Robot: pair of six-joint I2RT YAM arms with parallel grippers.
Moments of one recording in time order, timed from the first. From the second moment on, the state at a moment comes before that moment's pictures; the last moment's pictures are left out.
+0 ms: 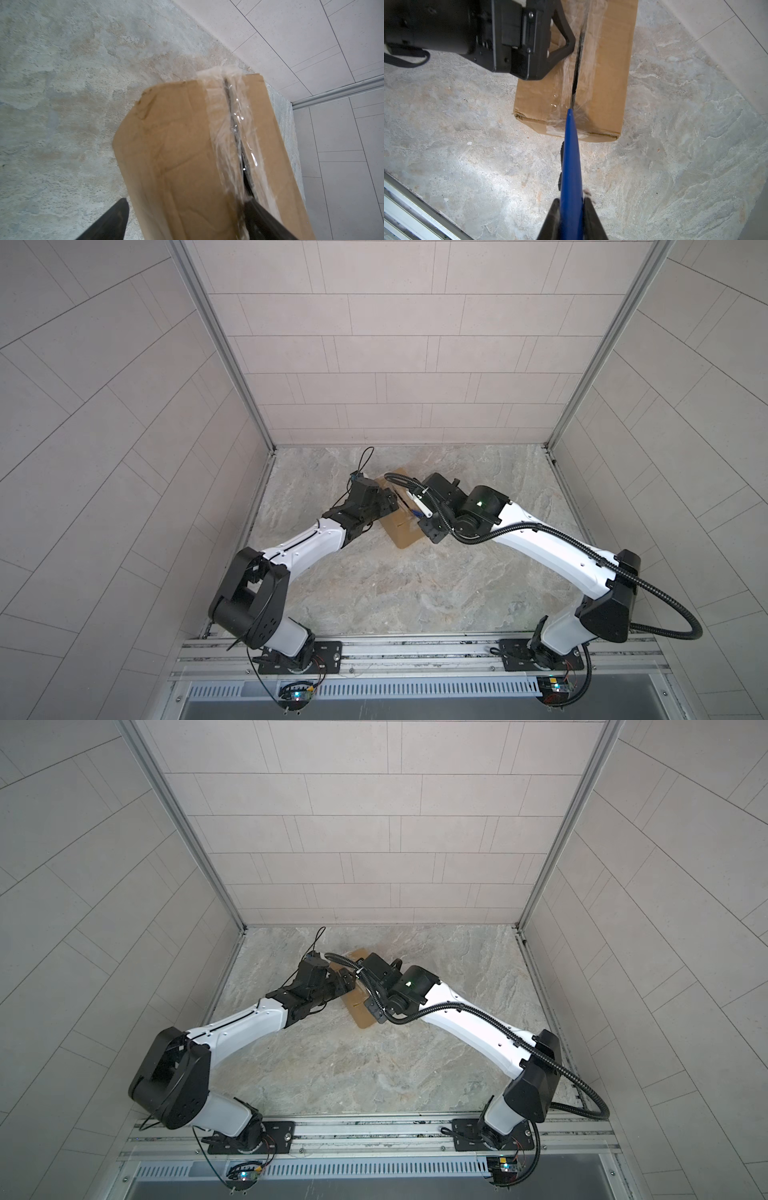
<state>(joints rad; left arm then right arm) -0.49 1.51 0.93 -0.08 -0.04 -0.82 0.87 1.57 1.59 -1.07 0.25 0.10</state>
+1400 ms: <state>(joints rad) -0.47 1.51 0.93 -0.08 -0.05 -0.85 0.89 1.49 1.55 -1.07 0.24 0.14</state>
